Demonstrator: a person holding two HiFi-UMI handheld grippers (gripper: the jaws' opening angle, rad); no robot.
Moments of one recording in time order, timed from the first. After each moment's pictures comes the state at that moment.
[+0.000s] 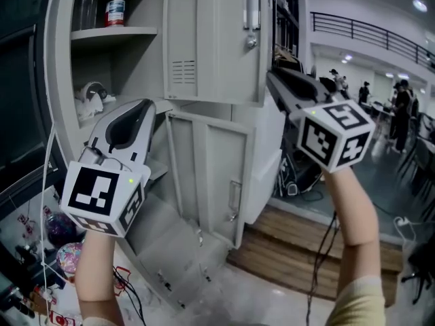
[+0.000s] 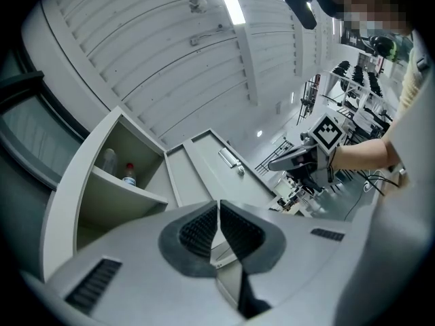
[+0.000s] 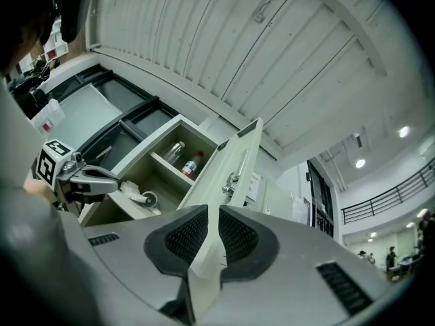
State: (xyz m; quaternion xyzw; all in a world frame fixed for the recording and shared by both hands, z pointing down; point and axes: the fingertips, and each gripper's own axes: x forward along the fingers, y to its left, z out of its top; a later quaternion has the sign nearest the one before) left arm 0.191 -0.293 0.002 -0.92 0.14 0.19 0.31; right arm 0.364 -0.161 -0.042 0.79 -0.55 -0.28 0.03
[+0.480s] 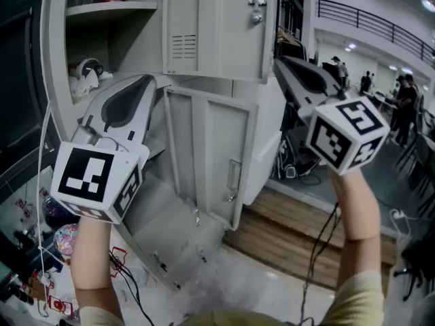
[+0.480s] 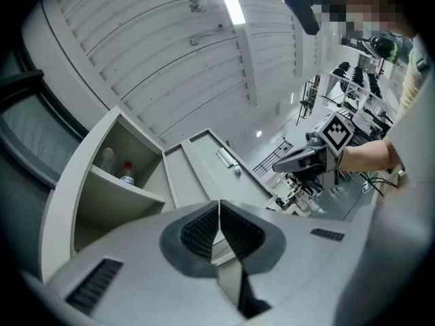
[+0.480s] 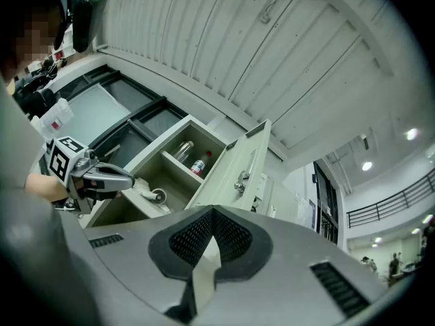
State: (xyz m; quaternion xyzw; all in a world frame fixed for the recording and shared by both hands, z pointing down) left arm 0.193 -0.285 0.004 -0.92 0.13 0.19 0.30; right arm 0.336 -0.153 -0.030 0.77 -0.55 -0.30 0.07
